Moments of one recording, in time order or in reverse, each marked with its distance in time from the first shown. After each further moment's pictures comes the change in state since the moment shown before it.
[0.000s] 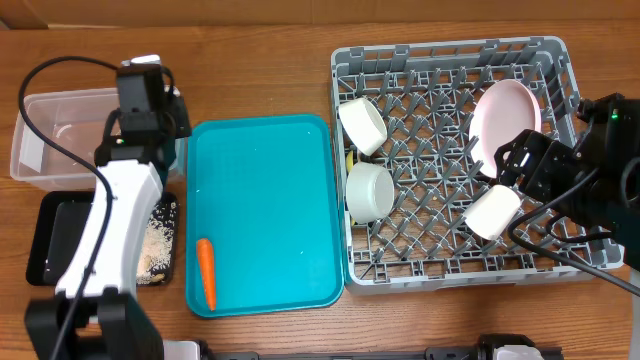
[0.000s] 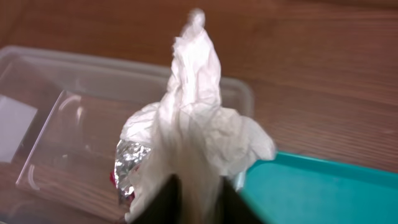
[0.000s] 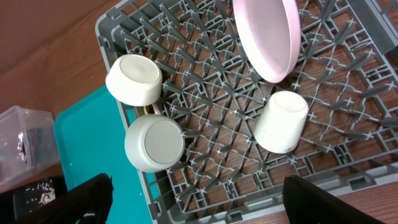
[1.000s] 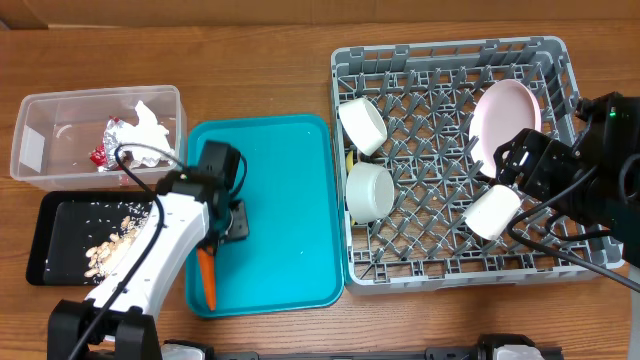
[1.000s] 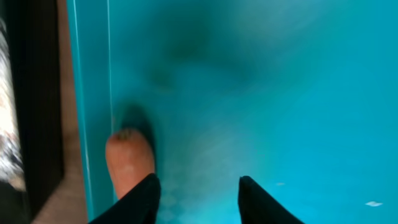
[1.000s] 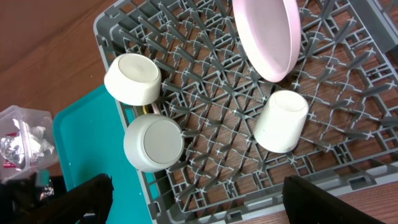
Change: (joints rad) left arm -0.275 -0.104 -0.289 -0.560 0.162 -0.348; right arm 0.000 0.008 0.000 -0.002 0.000 0.000
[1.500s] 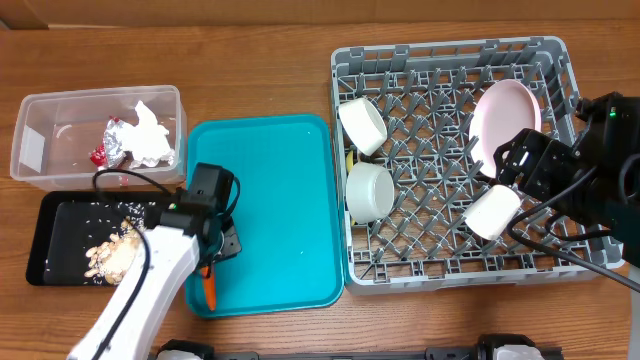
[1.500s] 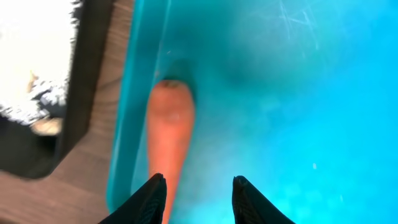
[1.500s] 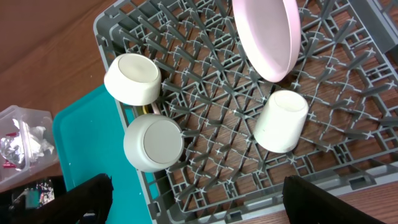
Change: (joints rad) left arm 0.000 -0.203 -0.098 -0.059 -0.062 -0.124; right arm 0.000 0.000 0.000 0.000 0.000 0.001
